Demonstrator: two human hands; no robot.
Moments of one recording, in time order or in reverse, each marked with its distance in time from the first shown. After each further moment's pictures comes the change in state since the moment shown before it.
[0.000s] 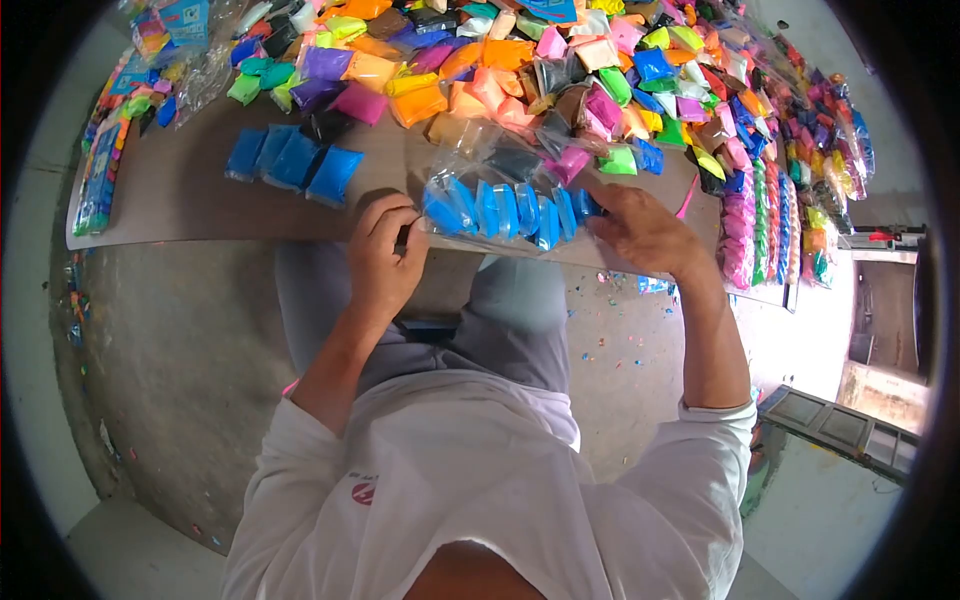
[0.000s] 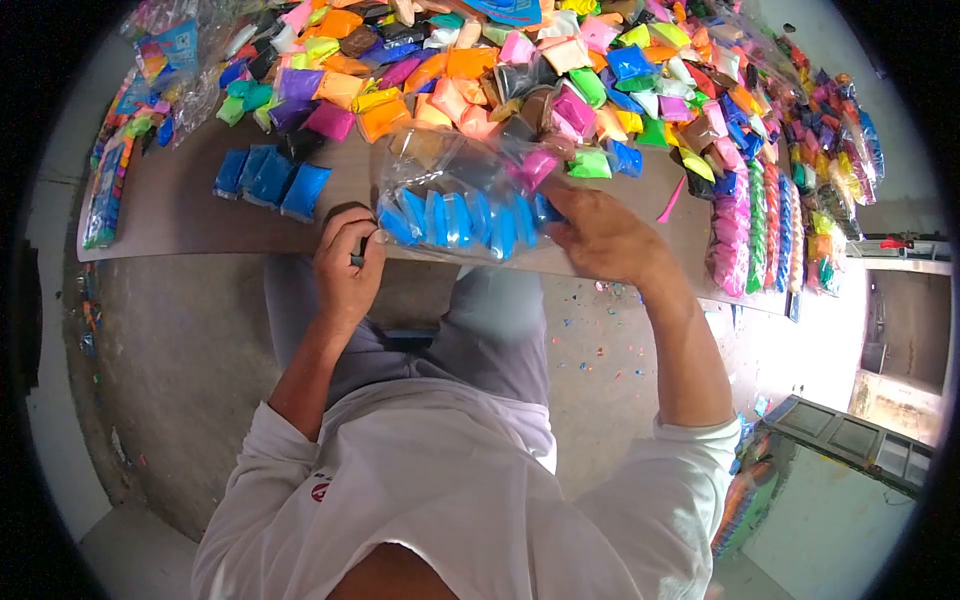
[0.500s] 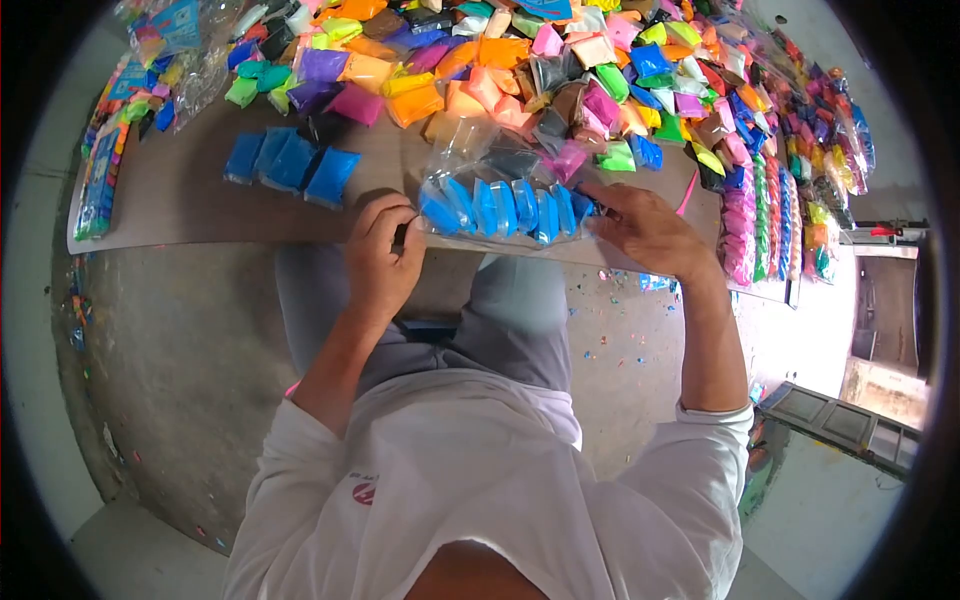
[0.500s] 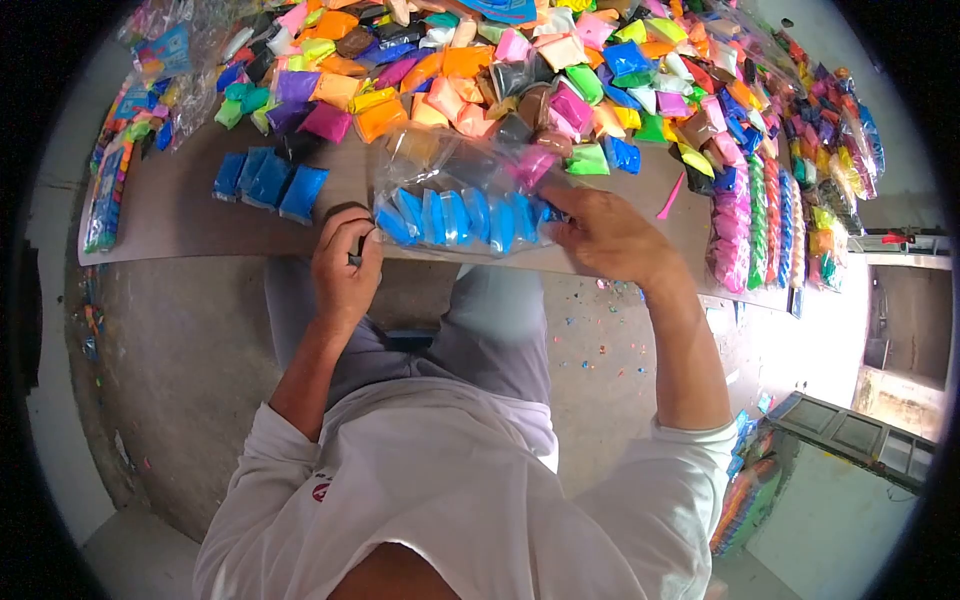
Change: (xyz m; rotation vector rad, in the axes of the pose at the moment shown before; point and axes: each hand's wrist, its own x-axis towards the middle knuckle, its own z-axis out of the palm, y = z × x) left_hand 0.000 0.001 0.000 0.022 -0.007 -0.014; right_hand -0.011 -0.008 -0.008 0.175 0.013 0.041
